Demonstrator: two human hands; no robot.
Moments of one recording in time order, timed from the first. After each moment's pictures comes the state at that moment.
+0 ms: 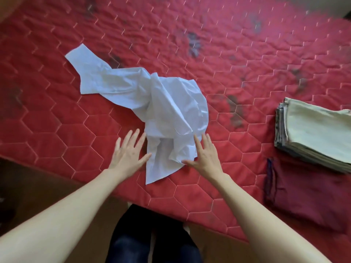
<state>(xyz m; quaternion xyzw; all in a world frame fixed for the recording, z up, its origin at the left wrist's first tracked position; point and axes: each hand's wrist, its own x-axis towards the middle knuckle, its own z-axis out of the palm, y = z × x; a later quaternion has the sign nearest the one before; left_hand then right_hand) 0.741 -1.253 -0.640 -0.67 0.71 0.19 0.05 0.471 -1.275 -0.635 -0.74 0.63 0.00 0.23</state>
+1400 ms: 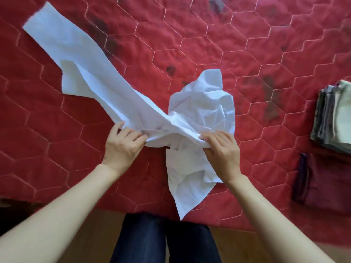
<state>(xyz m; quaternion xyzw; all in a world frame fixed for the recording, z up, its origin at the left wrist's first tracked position) 0.843 -1.377 -0.691 -0.50 0.85 0.00 -0.14 0.558 -1.363 -0.655 -0.79 0.58 -0.19 0.06</state>
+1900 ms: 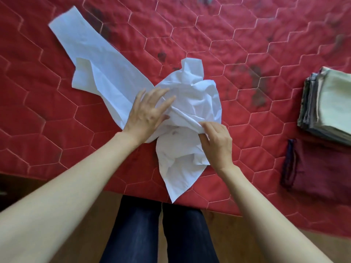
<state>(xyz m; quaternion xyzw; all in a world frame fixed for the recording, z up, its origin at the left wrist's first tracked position) 0.762 -1.383 -0.654 -0.50 0.84 0.11 -0.17 0.542 -1.319 -0.639 -0.72 0.65 -0.22 0.10</state>
